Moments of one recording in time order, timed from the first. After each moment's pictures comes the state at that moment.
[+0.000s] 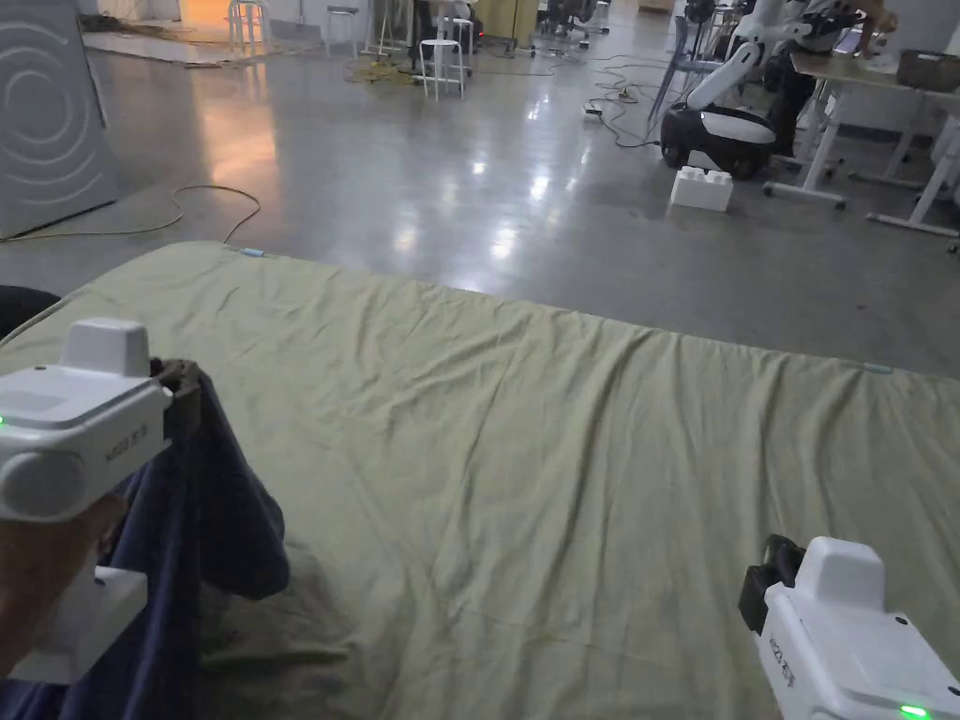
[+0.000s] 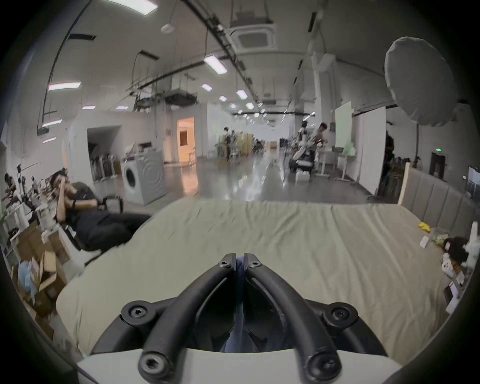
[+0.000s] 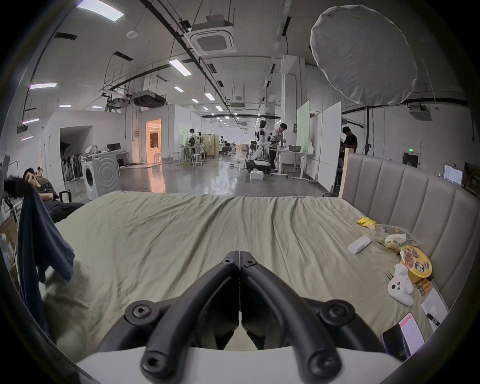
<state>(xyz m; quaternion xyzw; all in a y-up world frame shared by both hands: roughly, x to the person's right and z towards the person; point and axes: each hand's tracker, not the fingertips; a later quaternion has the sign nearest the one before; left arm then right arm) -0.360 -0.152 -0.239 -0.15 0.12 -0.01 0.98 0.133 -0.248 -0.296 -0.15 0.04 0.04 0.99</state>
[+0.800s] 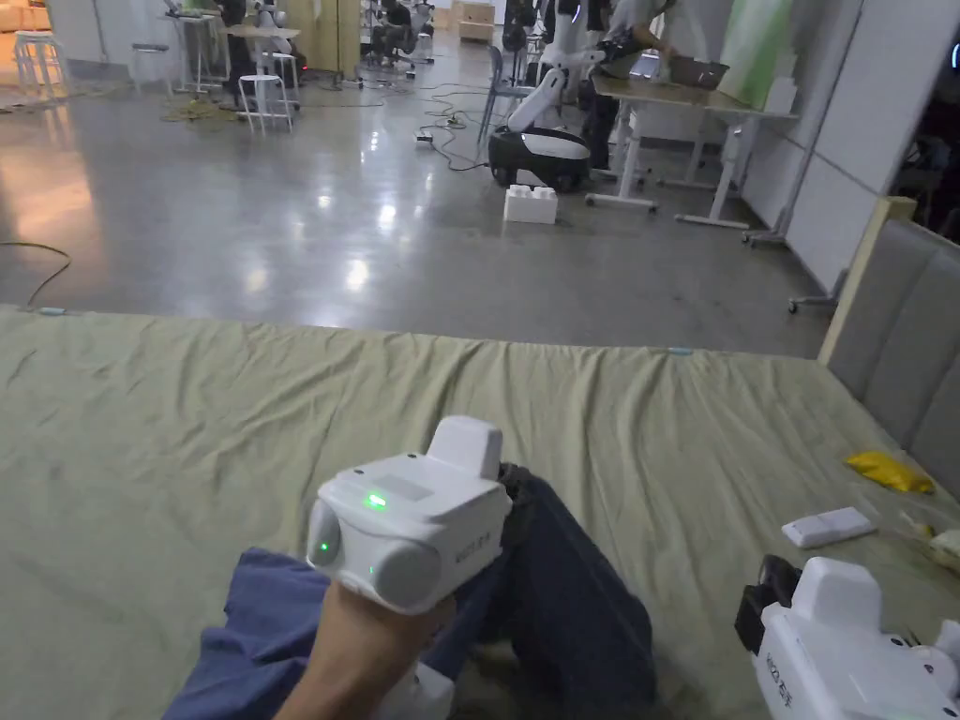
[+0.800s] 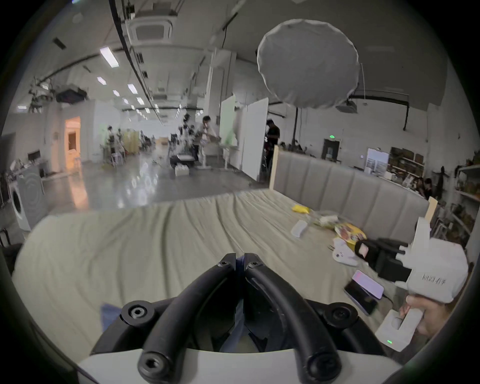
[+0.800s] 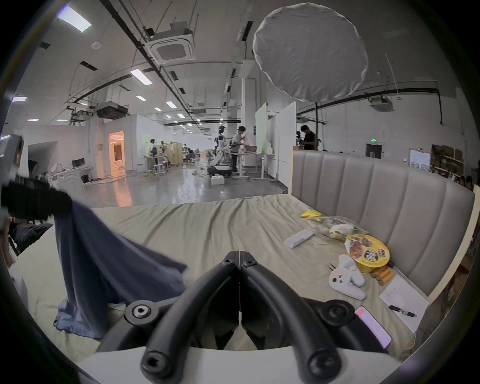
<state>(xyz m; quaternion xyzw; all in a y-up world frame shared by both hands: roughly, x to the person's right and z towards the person) -0.013 -0.198 -0.314 -0.21 -0.24 0.01 0.95 0.269 -0.237 -0.247 -0.14 -0.08 0.01 0.99</state>
